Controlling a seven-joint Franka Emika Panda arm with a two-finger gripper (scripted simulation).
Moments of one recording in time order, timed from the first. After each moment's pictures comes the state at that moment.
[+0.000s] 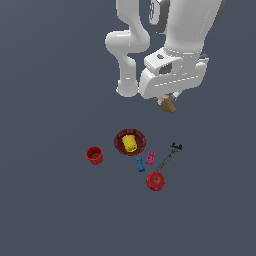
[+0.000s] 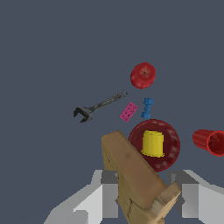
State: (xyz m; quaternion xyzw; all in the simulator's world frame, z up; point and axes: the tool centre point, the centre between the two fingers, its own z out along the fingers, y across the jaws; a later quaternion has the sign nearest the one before) arm -0.041 0.131 0.325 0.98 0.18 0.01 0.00
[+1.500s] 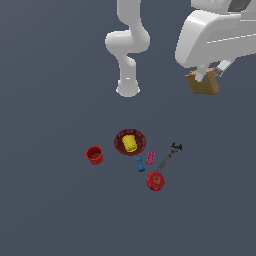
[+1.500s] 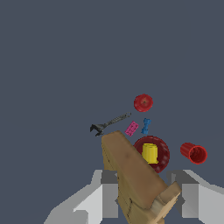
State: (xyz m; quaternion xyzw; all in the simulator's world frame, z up) arm 0.020 0.187 0.447 0.98 0.19 0.00 0.00
